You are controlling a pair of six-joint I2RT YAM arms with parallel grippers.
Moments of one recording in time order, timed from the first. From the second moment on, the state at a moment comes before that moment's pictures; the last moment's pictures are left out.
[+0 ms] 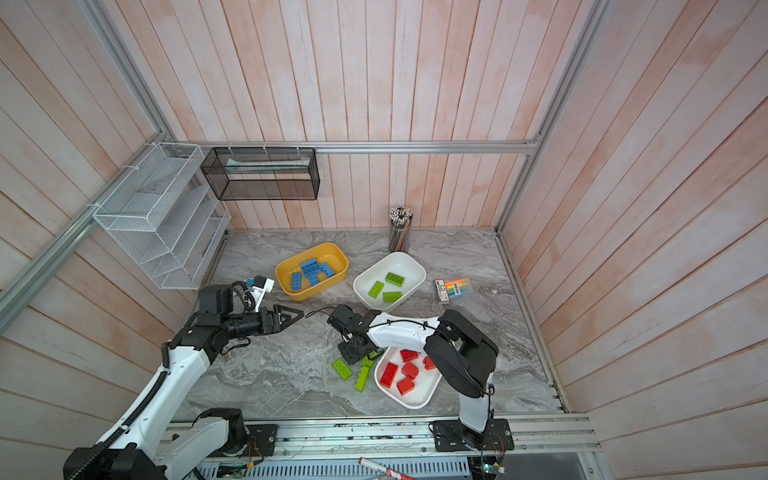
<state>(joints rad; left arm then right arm) -0.03 1.00 0.70 -0.45 0.93 -0.31 1.02 1.86 1.18 -0.61 0.04 0.35</state>
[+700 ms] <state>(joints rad) 0.01 0.97 0.76 -0.50 0.85 -0.31 0.77 1.99 1.78 -0.49 -0.13 0.17</state>
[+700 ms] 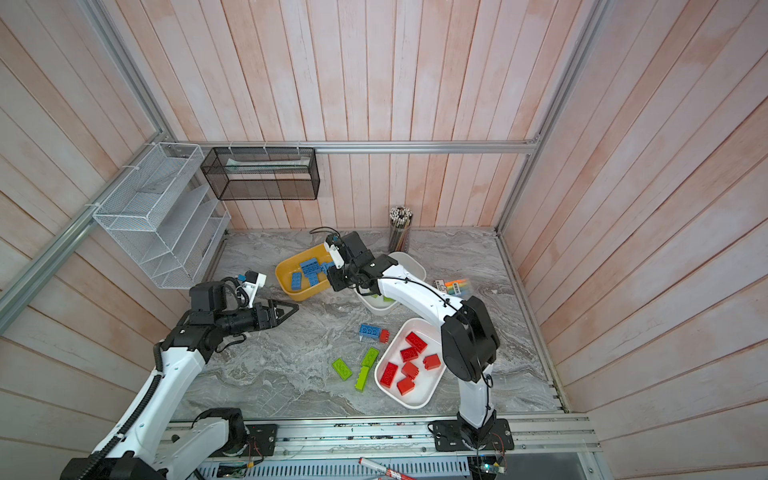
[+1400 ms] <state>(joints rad) 0.03 0.97 0.78 -0.56 0.78 -0.29 0.78 2.48 2.26 -0.54 -0.30 -0.03</state>
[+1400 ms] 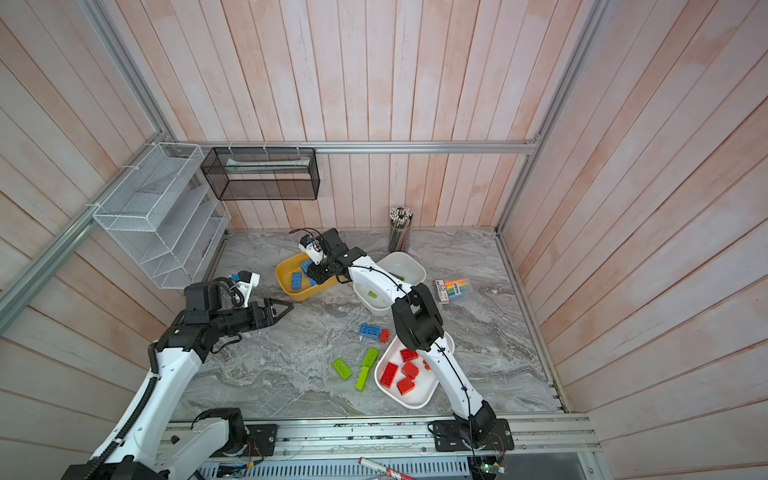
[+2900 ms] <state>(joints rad) 0.04 0.97 0.77 -0.53 0.83 -0.33 1.14 1.66 1.05 -0.55 -0.08 0.35</state>
